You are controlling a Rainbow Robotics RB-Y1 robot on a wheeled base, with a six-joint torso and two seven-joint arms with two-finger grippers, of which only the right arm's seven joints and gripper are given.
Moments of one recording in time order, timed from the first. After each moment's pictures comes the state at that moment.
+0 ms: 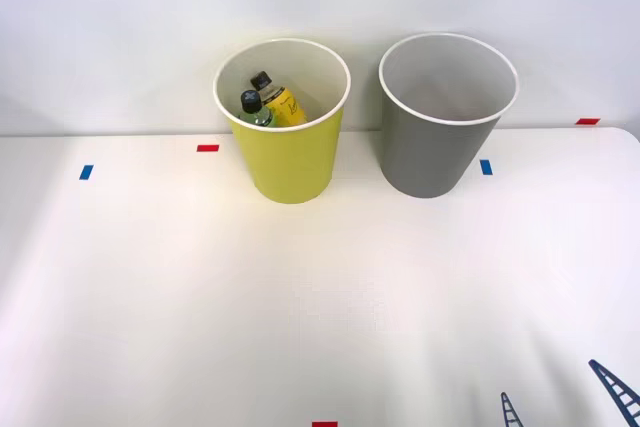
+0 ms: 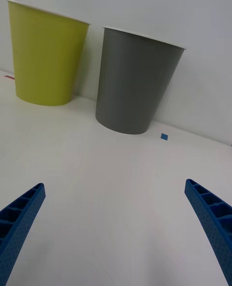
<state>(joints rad) 0.89 -0.22 -0.02 -1.77 0.43 -0.92 1.27</state>
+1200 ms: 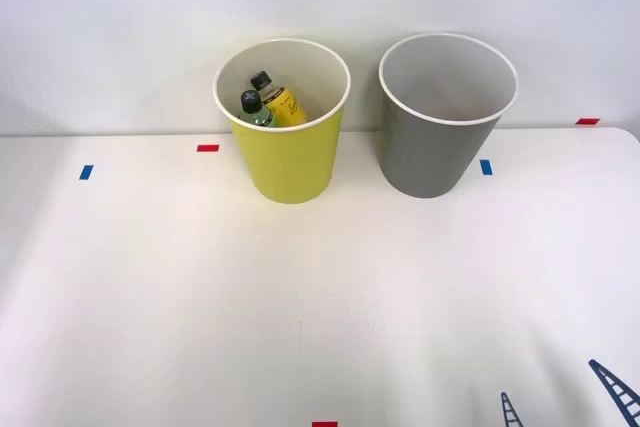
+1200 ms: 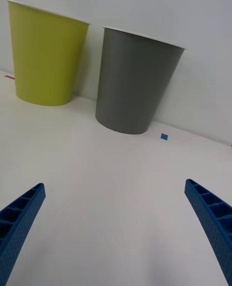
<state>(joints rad) 0.89 -0.22 -0.02 -1.77 0.43 -0.92 1.27</state>
